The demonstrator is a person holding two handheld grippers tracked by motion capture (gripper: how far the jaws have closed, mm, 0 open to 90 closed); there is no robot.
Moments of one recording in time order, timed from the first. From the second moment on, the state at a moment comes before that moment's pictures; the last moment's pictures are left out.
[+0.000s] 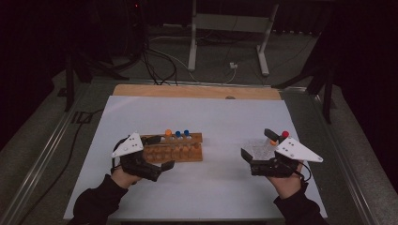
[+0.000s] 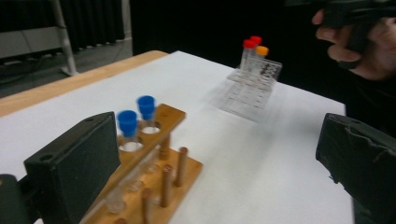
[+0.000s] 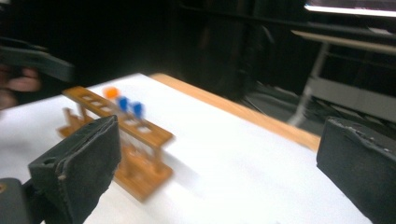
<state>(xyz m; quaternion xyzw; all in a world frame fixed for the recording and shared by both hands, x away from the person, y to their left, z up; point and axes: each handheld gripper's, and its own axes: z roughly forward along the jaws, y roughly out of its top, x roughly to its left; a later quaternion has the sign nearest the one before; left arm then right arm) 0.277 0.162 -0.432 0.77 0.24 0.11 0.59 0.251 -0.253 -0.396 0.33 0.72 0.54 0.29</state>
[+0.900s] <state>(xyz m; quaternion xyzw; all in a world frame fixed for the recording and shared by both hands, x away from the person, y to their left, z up) 0.271 0.157 -0.440 0.78 0.21 0.10 0.58 0.280 -0.320 -0.467 0.47 0.73 0.41 0.28</state>
